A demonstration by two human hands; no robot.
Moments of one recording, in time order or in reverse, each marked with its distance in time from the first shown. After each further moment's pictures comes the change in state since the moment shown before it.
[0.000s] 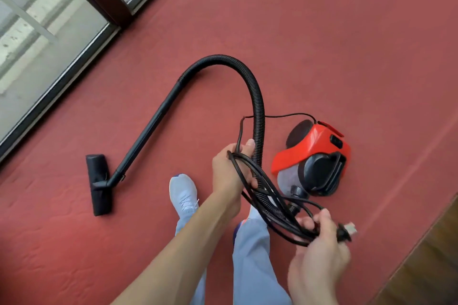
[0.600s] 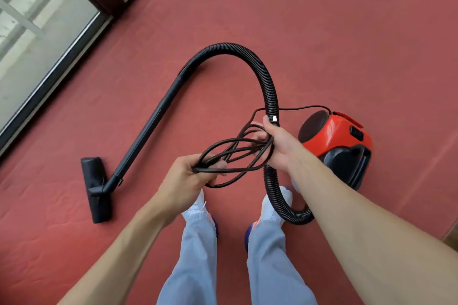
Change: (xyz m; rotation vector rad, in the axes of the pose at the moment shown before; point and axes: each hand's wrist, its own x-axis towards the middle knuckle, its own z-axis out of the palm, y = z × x) left_hand 0.042 0.006 -0.117 0.579 -0.268 0.258; right_hand 0.074 0.055 0.178 -0.335 -0.790 0.577
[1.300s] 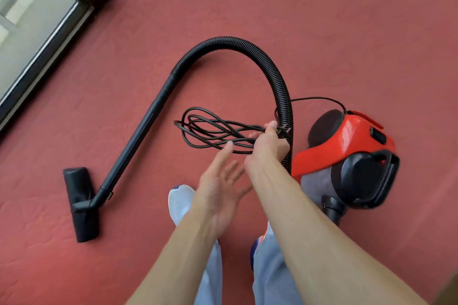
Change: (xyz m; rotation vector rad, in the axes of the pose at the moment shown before) left_hand 0.077 -0.038 0.065 -0.970 0.055 -0.463; right_hand 0.059 0.037 0.041 0.113 0.639 -0.440
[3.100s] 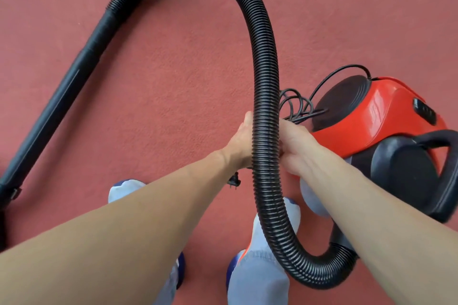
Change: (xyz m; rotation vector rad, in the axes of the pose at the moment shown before) left_hand 0.231 -0.078 0.005 1.731 -0.254 0.754; right_hand 0.207 0.045 -0.062 -0.353 -0.420 0.218
